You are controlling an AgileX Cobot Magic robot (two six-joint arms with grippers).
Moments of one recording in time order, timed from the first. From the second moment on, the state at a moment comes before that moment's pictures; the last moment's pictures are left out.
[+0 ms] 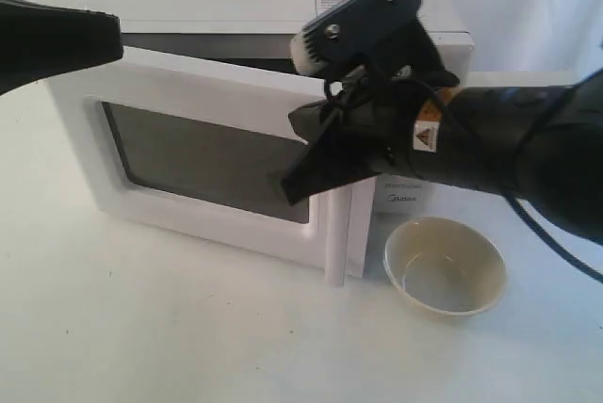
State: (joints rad) left arm -0.02 1.06 -0.80 -1.57 1.32 1.49; right arm 0.62 1.35 -0.85 -0.11 0.00 0.02
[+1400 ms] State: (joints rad) left arm -0.02 0.19 -0.80 -0.34 1.28 0.39; right arm 0.52 1.59 -1.06 -0.11 0.03 -0.05
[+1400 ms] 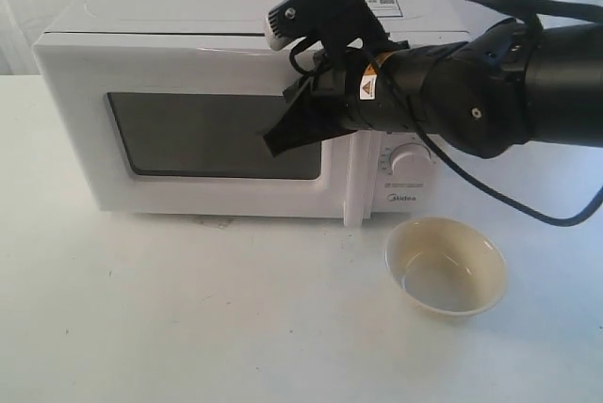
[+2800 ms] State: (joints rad) left arm -0.02 0.19 -0.80 -0.34 1.28 0.39; right arm 0.56 1.09 -1.05 0.15 0.47 0.03
